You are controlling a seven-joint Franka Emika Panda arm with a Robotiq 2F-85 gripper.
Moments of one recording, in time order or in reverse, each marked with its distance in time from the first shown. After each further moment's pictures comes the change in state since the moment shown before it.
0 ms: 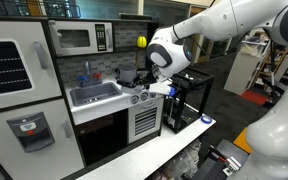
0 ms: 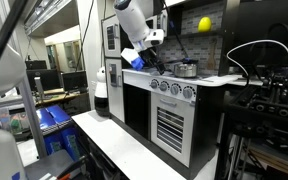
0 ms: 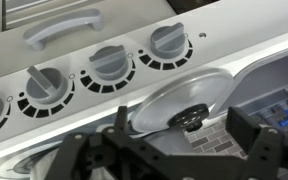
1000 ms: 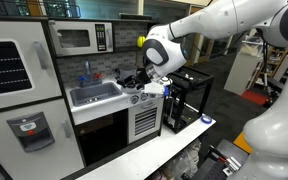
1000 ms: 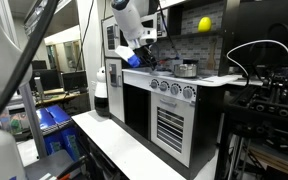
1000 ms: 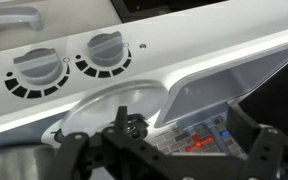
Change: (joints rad) arm -0.159 0.078 0.257 0.047 0.000 -0.005 -0.109
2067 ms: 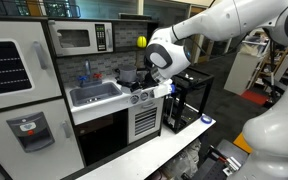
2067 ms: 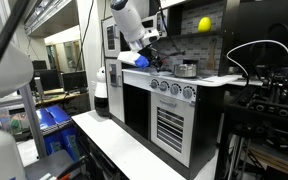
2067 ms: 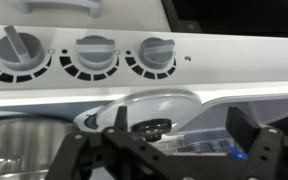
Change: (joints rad) arm -0.028 -0.064 -0.024 -0.066 -0.001 0.001 -0.246
